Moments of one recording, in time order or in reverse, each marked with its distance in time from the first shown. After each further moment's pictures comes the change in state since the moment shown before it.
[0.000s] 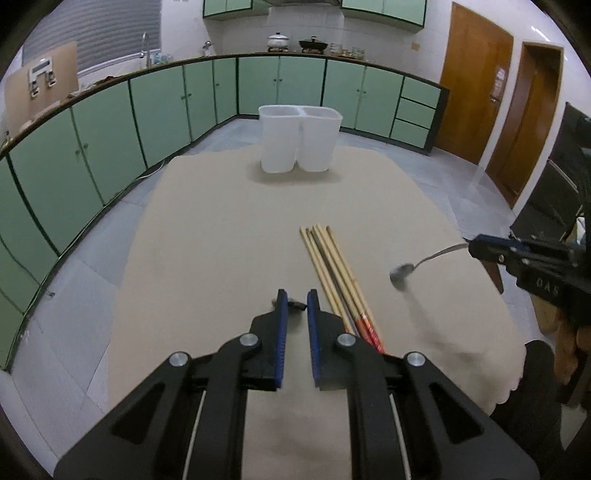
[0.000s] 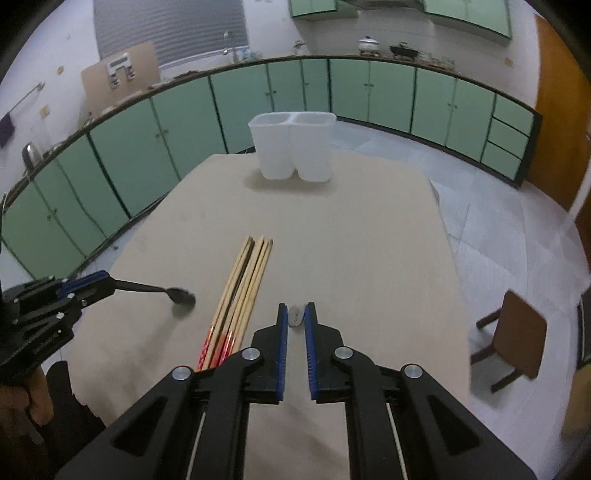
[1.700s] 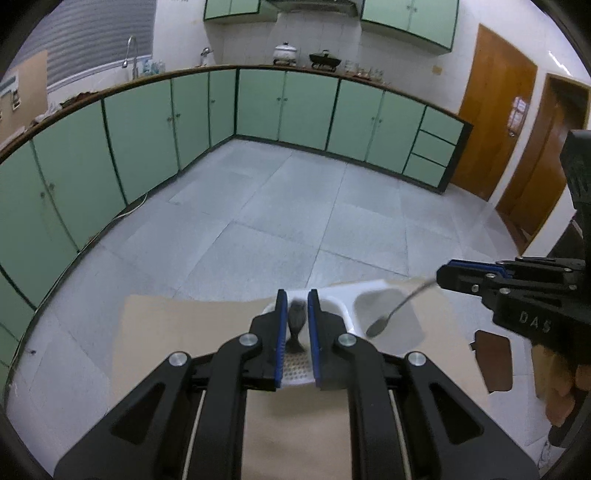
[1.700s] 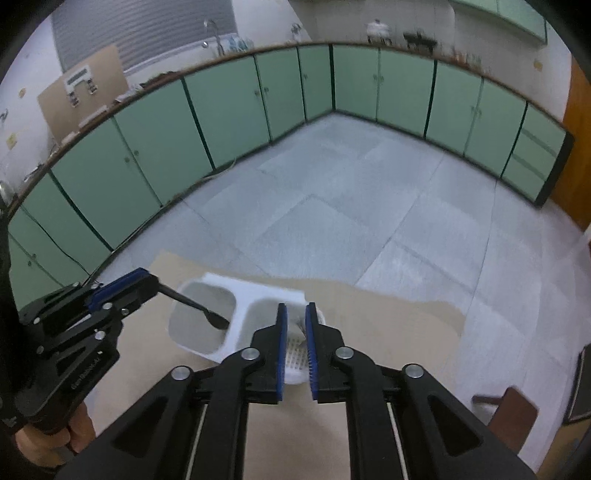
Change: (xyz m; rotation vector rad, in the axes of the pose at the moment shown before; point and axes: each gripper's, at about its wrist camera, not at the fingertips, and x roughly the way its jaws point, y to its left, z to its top) left arm 0.189 0.045 0.302 -0.053 -0.036 -0.023; right arm 0.175 -0.060 0.295 0.030 0.094 0.018
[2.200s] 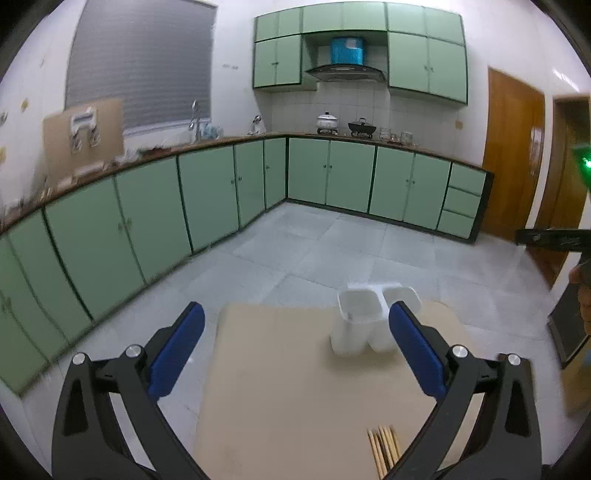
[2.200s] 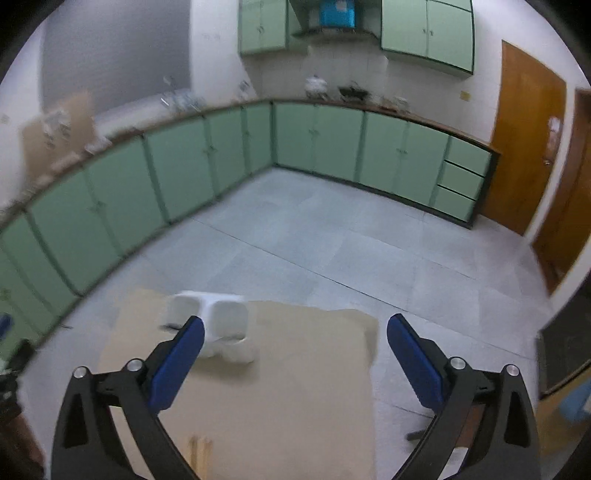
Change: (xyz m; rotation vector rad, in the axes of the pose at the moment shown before) left arm -0.228 0.022 -0.087 -0.037 -0.260 0.180; right arm -0.204 -0.009 -0.074 0.063 -0.296 -0.165
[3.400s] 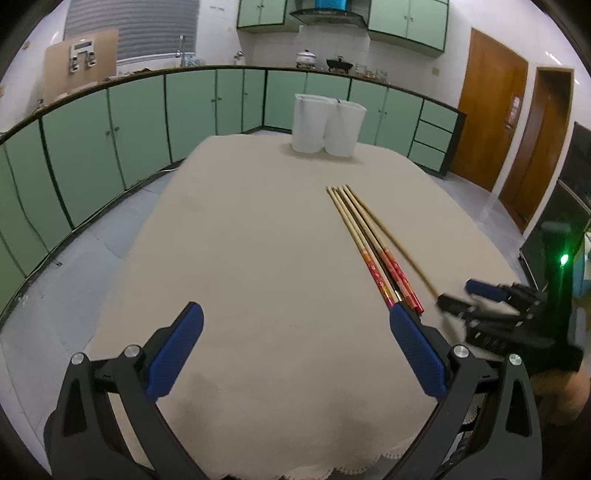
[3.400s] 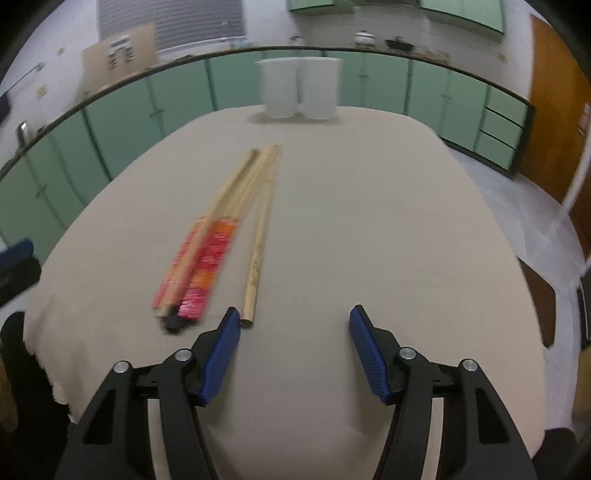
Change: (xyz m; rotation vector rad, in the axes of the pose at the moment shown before) left arm -0.068 -0.021 -0.301 0.012 0.202 -0.101; right arm -0.021 0.085 -0.406 -0.066 0.185 0.101
